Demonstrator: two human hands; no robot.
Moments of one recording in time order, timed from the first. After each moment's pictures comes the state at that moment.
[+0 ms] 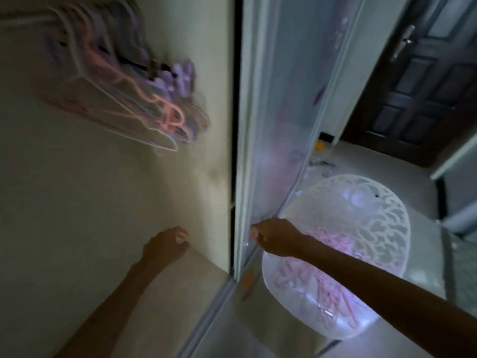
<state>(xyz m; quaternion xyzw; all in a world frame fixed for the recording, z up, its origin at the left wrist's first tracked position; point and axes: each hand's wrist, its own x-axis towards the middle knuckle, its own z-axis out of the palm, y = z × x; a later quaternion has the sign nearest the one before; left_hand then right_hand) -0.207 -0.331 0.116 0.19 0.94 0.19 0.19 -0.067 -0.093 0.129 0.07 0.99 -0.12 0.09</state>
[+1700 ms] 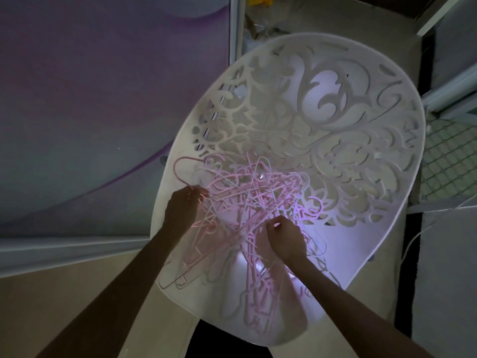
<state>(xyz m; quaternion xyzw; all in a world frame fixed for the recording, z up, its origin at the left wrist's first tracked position) -0.137 0.132 -0.240 0.16 0.81 0.42 0.38 0.069 0.226 -0.264 0.61 0.69 -0.38 0.07</state>
